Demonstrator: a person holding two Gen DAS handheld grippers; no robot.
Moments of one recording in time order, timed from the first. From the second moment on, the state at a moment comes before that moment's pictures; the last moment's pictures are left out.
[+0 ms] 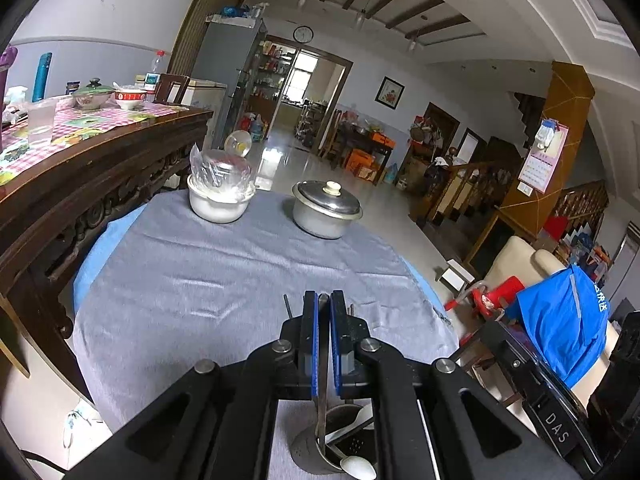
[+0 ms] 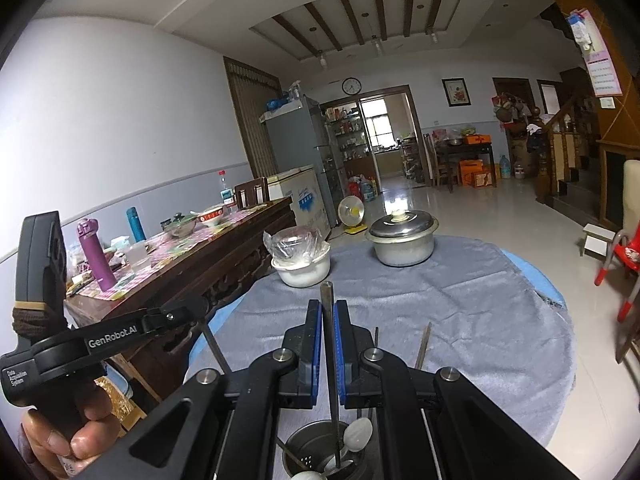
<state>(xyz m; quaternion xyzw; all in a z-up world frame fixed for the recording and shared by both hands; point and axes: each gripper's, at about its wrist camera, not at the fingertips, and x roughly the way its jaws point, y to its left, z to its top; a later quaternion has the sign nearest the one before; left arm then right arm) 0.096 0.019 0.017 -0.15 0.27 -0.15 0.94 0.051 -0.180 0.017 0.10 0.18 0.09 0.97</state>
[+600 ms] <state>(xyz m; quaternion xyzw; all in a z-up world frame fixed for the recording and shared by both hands) 0.099 0.020 0.009 -0.15 0.29 -0.16 0.93 0.052 -0.175 0.008 0.10 0.20 0.10 0.97</state>
